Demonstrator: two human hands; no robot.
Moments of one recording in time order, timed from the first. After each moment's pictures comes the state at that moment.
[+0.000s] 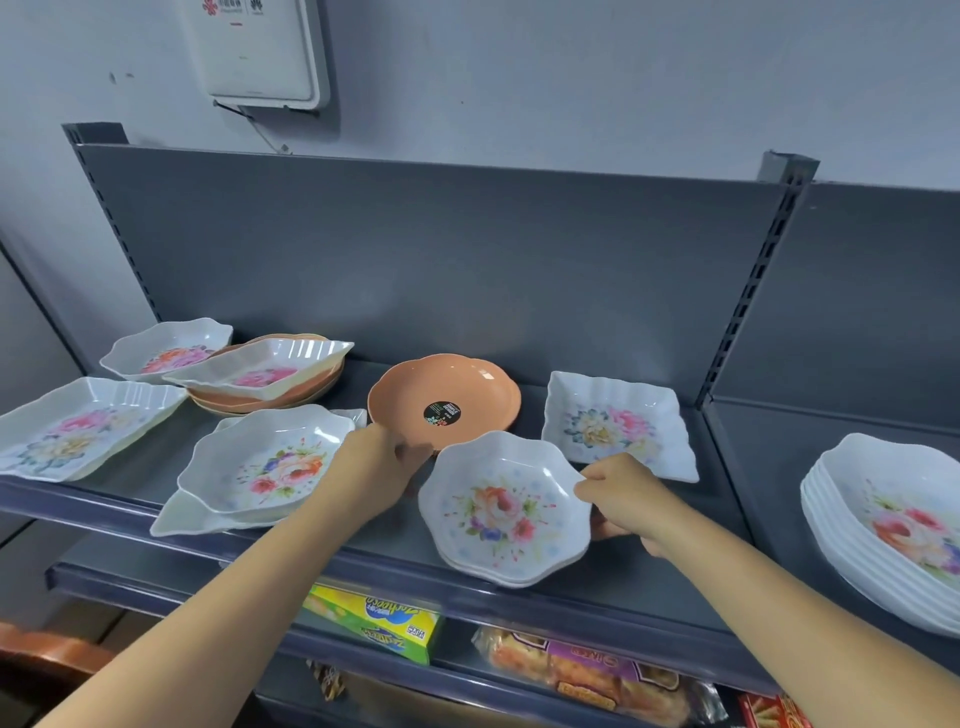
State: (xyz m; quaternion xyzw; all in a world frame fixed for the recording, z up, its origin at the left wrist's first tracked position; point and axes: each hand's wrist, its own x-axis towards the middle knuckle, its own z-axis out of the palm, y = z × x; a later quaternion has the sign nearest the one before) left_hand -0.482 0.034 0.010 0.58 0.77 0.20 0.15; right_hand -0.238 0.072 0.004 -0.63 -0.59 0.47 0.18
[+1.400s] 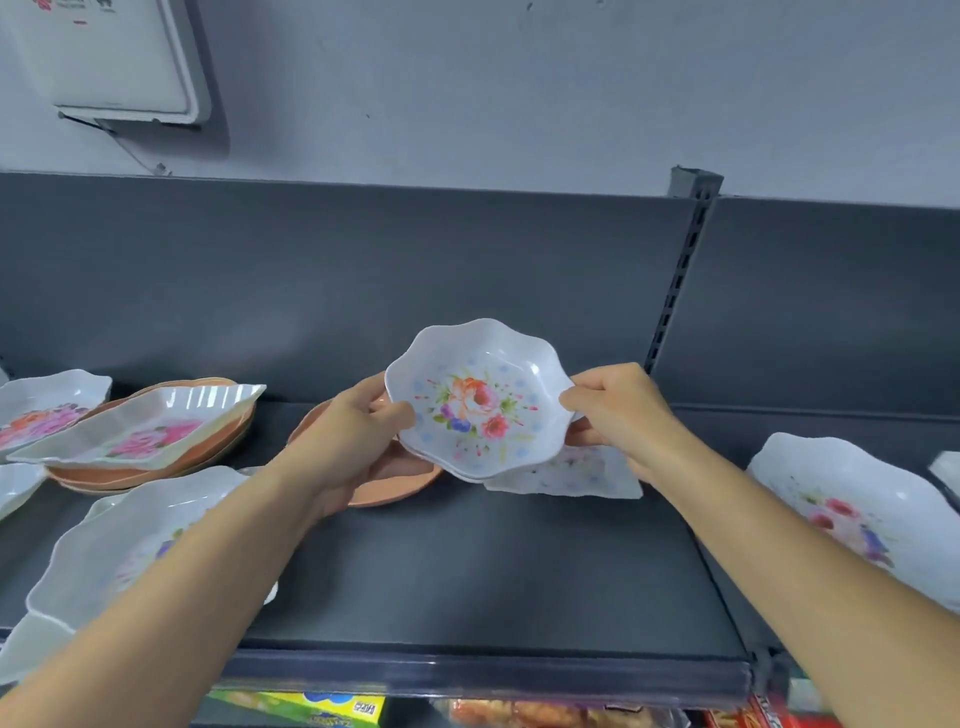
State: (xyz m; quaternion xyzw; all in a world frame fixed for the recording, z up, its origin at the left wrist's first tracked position) left_hand -0.445 0.071 0.076 0.49 0.53 0.44 0.53; right_hand -0.219 0.106 0.085 -0.62 -0.56 0.40 0.39
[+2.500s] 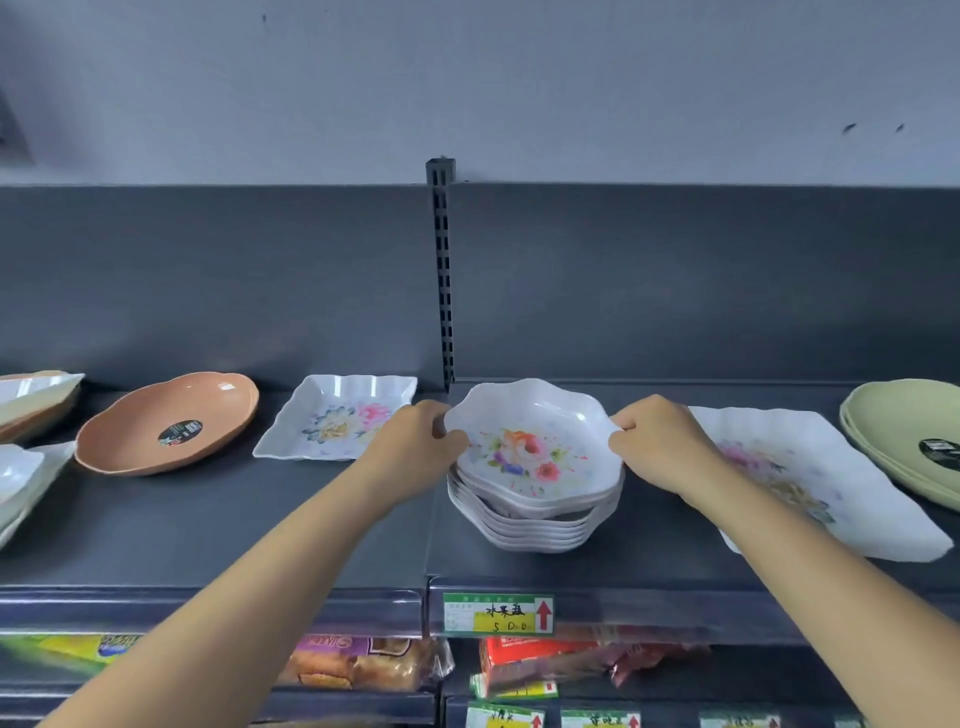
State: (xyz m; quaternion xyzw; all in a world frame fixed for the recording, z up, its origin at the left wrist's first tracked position) left_hand -0.143 0.039 0.058 0.67 0.63 0.28 0.29; right_hand 0.085 0.050 0.060 -0.70 -0.65 0.20 0.23
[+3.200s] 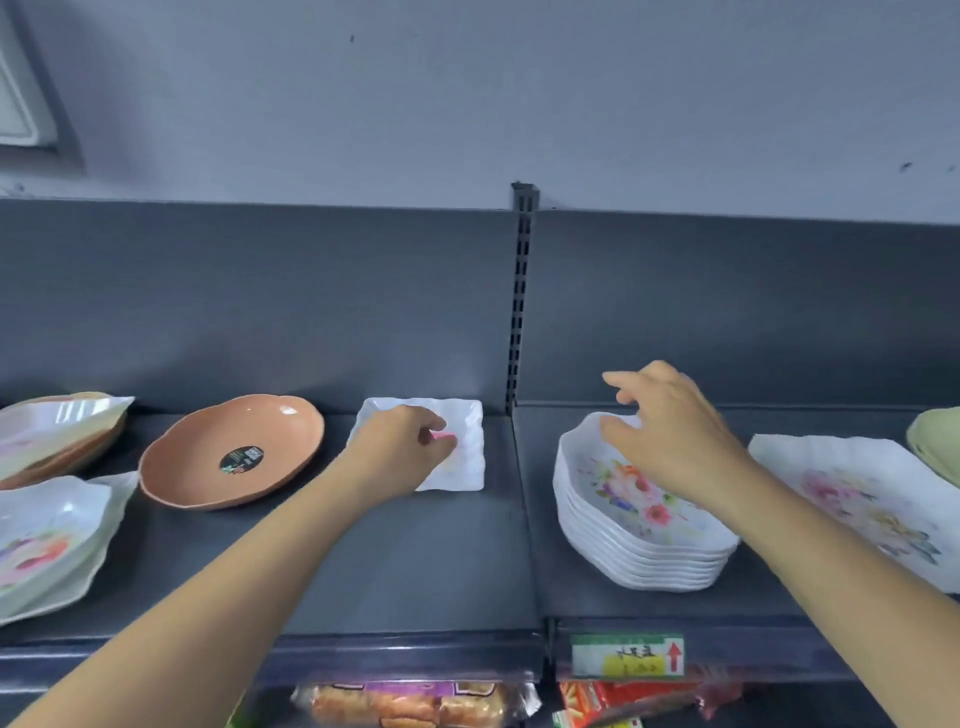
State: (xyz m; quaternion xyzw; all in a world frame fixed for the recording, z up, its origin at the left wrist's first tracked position) left_hand -0.266 0.074 0.068 0.71 0.64 0.22 0.19; right_hand -0.029 0.040 0.105 -0.67 -0.70 0.06 0.23
